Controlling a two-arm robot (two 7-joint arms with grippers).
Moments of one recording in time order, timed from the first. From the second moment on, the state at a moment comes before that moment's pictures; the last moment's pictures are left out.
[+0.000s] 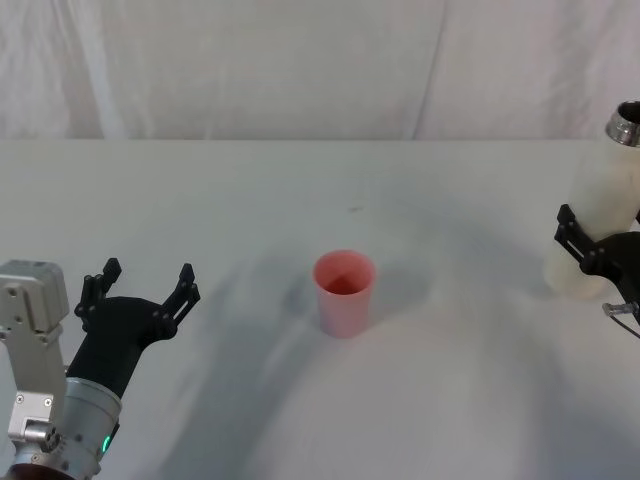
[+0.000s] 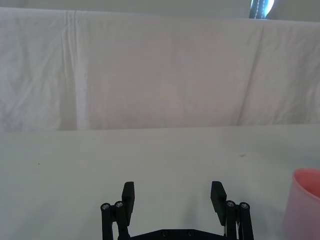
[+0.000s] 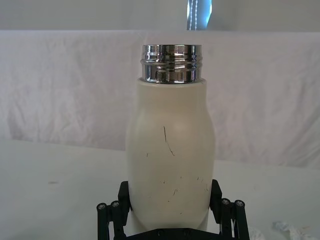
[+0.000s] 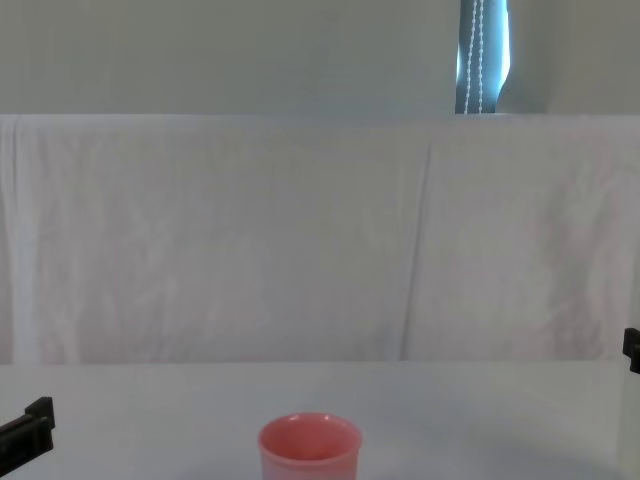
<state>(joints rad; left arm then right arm) 0.27 0.24 0.04 -1.85 -0.25 -0.02 -0.02 0.03 0.16 -0.04 -1.58 0.15 -0.08 0.17</state>
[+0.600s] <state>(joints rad) 0.27 0.24 0.04 -1.85 -0.25 -0.02 -0.02 0.01 0.16 -0.05 -1.55 0.16 -0.14 0.18</state>
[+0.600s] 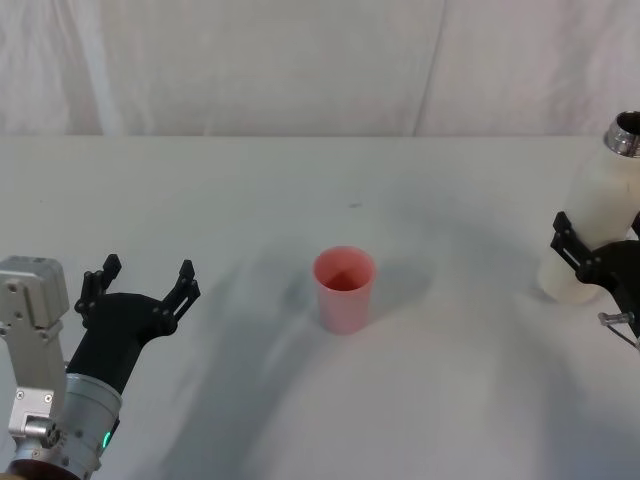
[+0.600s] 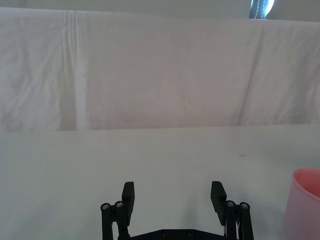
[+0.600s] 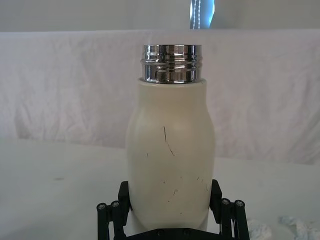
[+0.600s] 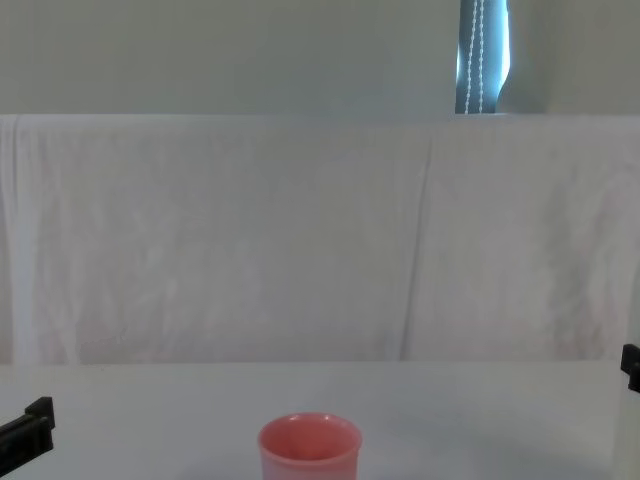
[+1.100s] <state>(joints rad) 0.27 0.24 0.04 -1.85 -0.25 -0.02 -0.02 0.03 0.16 -0.06 -1.51 0.16 -0.16 0.19</state>
